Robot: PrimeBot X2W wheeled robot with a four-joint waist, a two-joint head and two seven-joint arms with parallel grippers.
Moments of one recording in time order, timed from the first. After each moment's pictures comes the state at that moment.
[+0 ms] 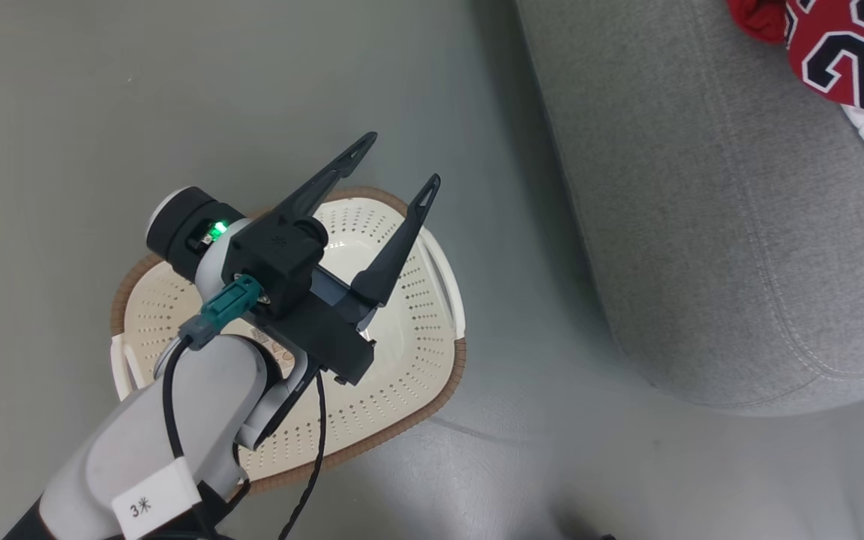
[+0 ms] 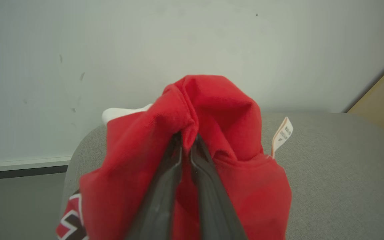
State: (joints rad) left arm -0.73 0.33 -0.73 0.13 -0.50 0.01 -0.12; right arm -1.35 -0.39 0.40 1.08 0.43 0.02 -0.23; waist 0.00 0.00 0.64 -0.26
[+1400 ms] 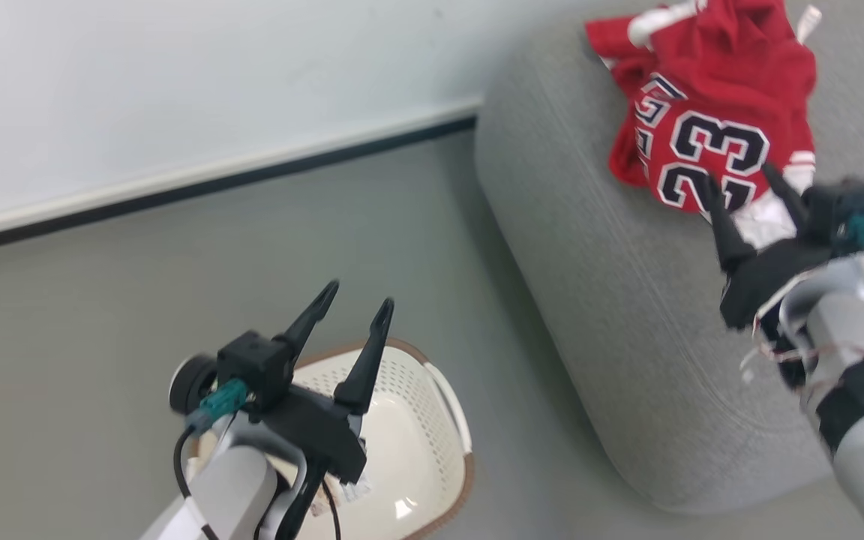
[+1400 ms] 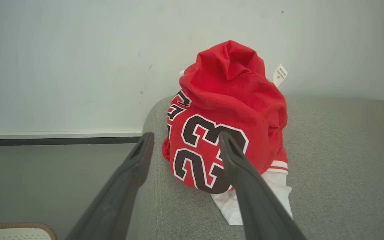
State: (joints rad) left arm -0.48 0.23 -0.66 0.36 -0.63 0.02 -0.24; right arm -0.88 -0.29 0.47 0.97 0.39 0.10 -0.25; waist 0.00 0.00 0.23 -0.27
